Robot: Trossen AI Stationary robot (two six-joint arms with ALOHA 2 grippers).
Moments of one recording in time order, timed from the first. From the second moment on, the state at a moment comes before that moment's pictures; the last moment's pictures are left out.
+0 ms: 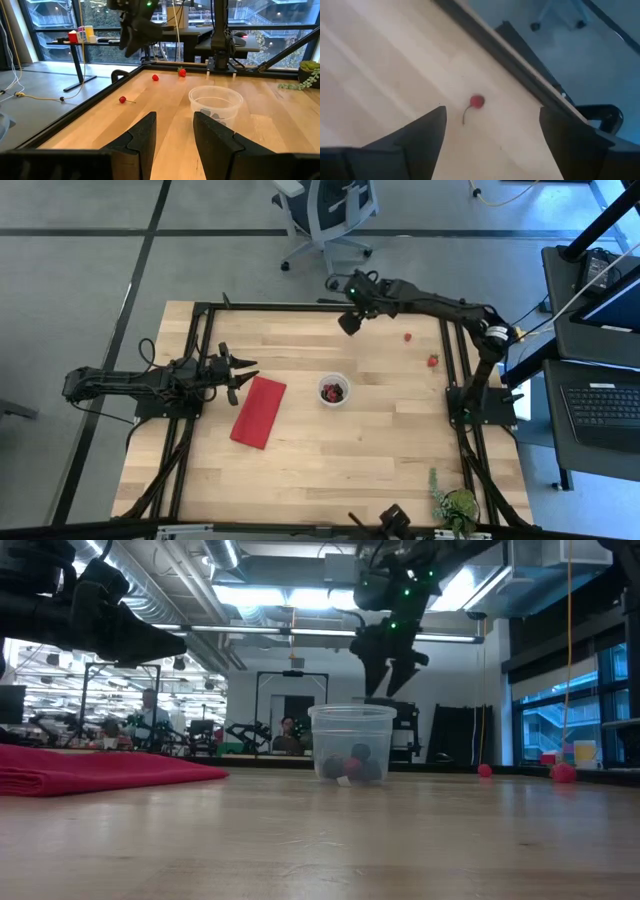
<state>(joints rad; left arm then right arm) 0.08 0.22 0.01 0.16 -0.25 0.00 -0.53 1.81 1.55 -0.81 0.25 0.20</state>
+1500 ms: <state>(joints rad) 0.08 0.22 0.01 0.15 -0.25 -0.02 -0.64 2.17 1.51 -0.59 0.05 0.18</state>
